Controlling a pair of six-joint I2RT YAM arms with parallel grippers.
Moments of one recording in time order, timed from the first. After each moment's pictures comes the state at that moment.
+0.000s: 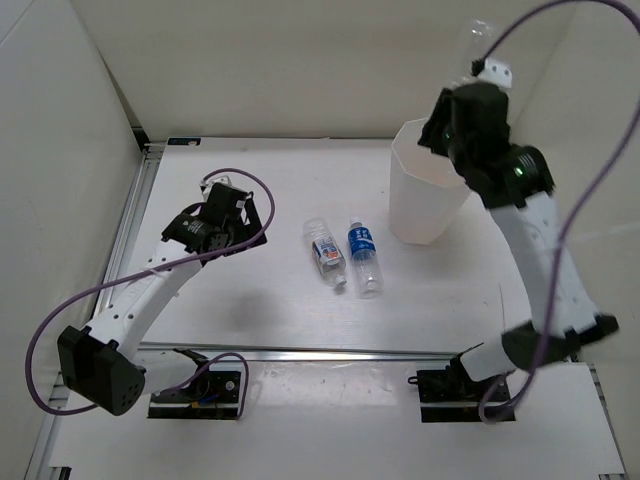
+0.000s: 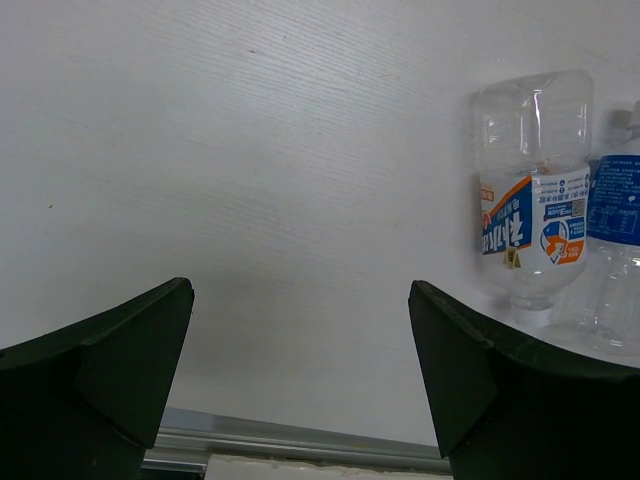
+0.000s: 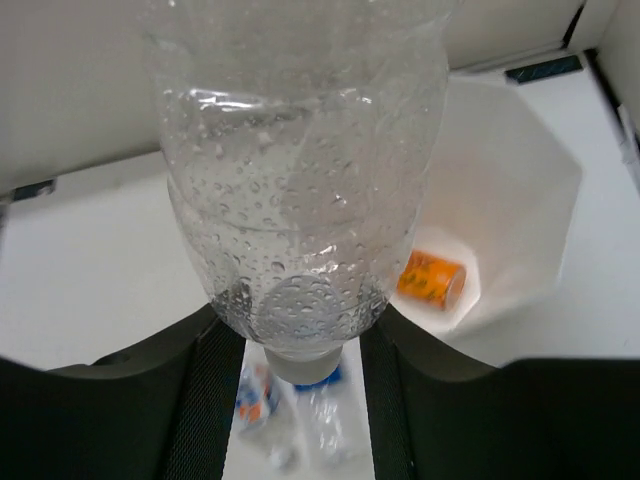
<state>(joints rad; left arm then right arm) -0.45 1.22 1.14 -0.85 -0.29 -0.65 0.51 1.35 1.93 -0.95 0.44 0.46</state>
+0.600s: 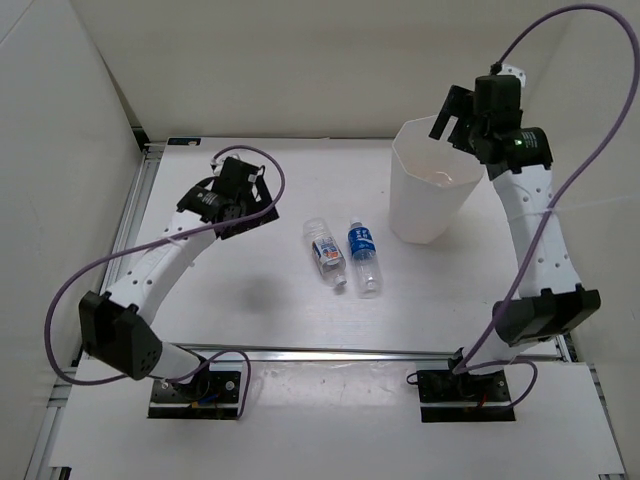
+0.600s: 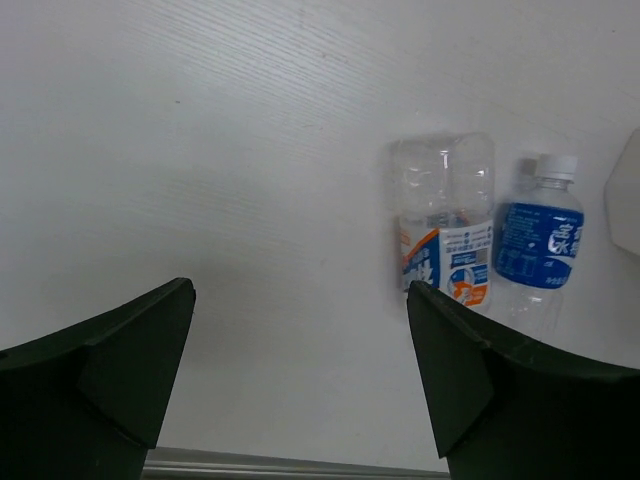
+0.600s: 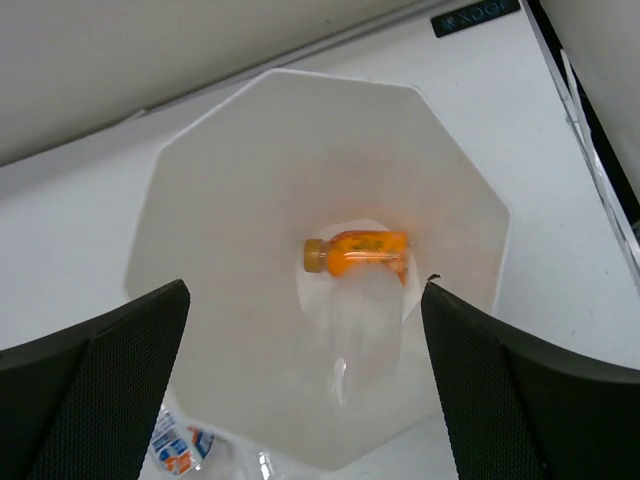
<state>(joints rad) -0.45 1.40 1.33 -0.85 -0.27 -0.69 0.20 1.60 1.96 -0.90 0.28 0.39</state>
